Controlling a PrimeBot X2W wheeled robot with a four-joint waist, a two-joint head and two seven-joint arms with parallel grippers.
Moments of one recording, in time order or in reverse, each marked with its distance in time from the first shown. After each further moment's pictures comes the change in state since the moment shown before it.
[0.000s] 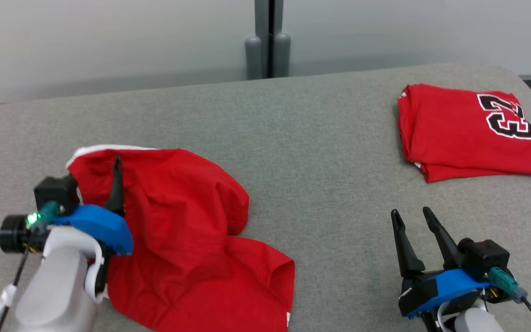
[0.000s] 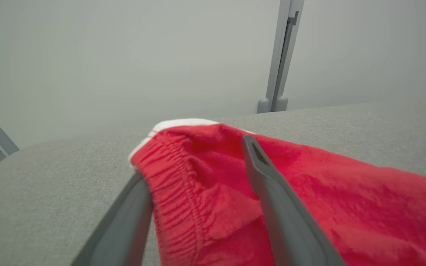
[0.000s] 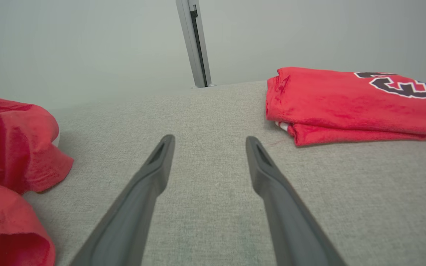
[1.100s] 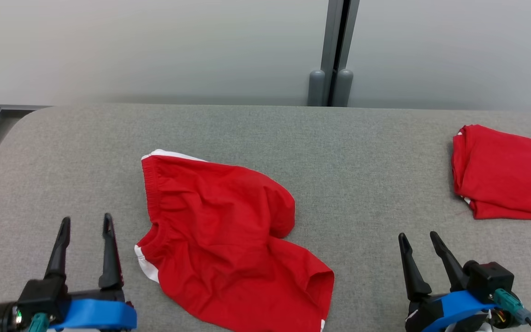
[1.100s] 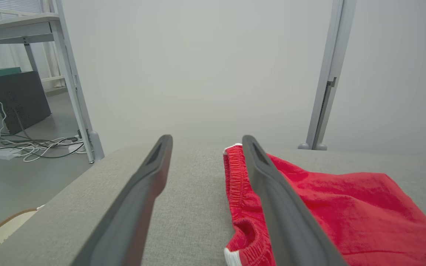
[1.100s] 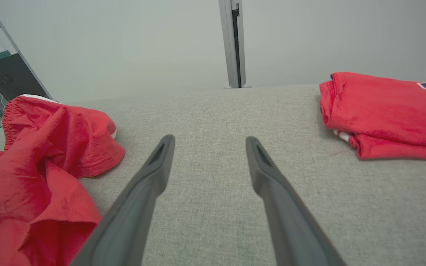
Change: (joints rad) left arm 0.527 -0.083 0.213 -0.639 0.145 0.091 -0.007; right arm 0.081 0.000 -0.027 -0.012 -0.008 0.000 0.009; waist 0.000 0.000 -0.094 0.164
